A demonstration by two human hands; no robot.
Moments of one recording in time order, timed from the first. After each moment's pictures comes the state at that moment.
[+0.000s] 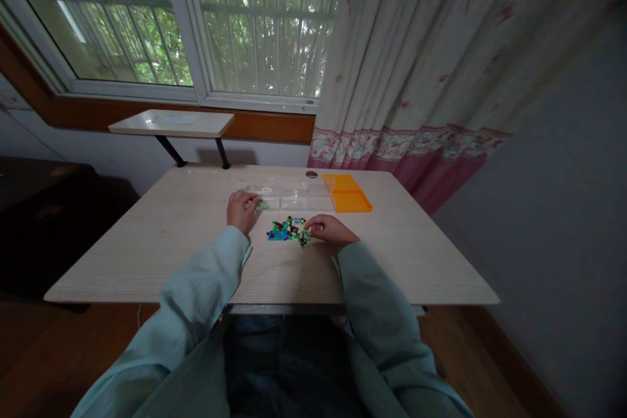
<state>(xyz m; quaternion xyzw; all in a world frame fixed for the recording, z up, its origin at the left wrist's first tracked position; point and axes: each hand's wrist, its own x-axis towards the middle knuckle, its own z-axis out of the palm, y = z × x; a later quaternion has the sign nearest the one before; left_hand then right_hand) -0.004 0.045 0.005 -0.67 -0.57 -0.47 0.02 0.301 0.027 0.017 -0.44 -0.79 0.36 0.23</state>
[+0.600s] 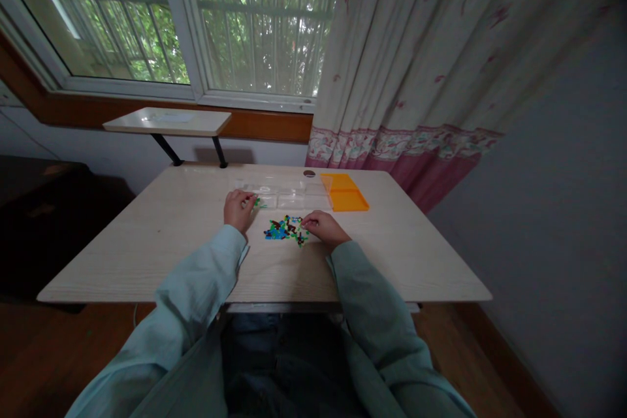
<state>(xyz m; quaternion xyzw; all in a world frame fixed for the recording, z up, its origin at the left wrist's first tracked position) -0.006 0.048 0.000 -0.66 -0.57 -0.48 0.03 0.292 0.027 0.013 -0.46 -0.81 0.25 0.26</state>
